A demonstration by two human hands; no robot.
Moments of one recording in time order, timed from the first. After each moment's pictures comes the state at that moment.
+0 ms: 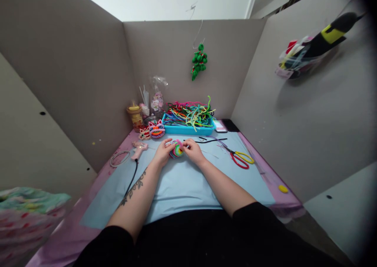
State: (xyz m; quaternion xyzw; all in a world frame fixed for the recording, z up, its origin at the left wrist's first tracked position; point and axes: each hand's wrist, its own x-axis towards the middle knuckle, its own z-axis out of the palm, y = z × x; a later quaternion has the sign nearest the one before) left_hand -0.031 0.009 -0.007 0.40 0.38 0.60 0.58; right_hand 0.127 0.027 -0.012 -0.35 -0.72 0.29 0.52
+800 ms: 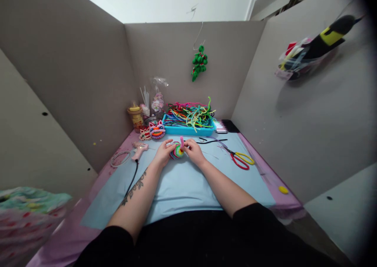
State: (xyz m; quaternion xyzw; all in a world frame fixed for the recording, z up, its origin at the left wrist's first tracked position) left_hand -0.030 0.007 -0.005 0.40 0.38 0.60 0.59; right_hand 0.131 0.029 -0.013 -0.34 -0.74 0.26 0.52
